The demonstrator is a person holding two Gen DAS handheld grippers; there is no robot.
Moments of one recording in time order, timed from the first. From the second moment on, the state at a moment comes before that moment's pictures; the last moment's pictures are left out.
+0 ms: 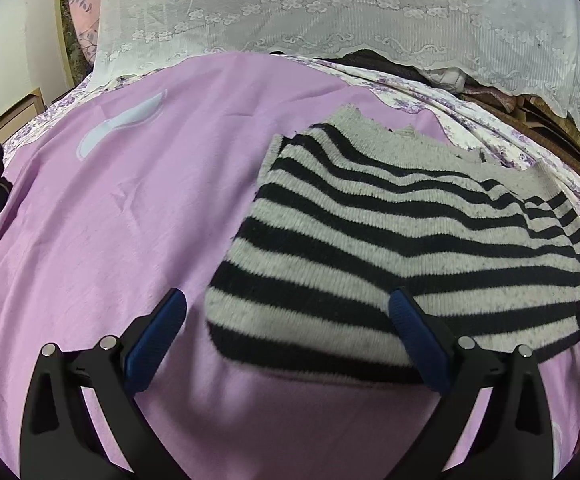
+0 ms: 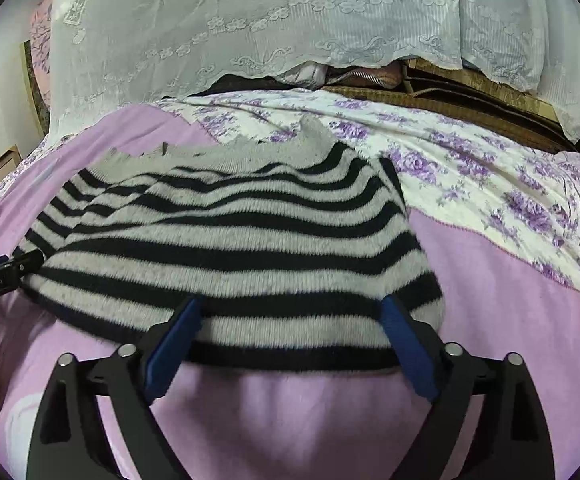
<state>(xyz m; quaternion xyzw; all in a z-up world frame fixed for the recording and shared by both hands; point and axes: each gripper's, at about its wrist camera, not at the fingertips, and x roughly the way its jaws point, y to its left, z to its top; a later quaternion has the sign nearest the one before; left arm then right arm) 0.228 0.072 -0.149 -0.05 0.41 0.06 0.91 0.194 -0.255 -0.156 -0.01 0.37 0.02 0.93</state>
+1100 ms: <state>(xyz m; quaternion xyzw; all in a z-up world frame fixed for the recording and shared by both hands) 0.176 0.031 -0.114 0.04 0.33 0.05 0.94 0.158 -0.315 -0.169 0.22 0.37 0.08 0.90</state>
